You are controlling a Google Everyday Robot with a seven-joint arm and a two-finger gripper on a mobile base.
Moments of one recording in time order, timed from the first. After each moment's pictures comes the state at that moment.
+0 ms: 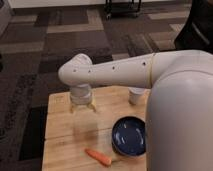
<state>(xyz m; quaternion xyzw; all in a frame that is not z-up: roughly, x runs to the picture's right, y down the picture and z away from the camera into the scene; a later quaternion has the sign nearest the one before) -0.104 0.098 0.704 -0.26 0.23 0.64 0.68</state>
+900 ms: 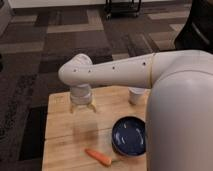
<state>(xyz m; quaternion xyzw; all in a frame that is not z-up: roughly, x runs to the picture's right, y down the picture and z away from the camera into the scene) -0.094 0.107 0.705 -0.27 0.24 0.65 0.67</state>
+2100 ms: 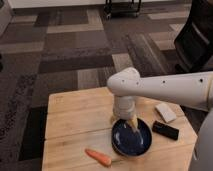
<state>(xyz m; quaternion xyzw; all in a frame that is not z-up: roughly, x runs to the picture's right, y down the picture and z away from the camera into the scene) 0.085 0.177 0.687 -0.21 0.38 0.74 0.52</state>
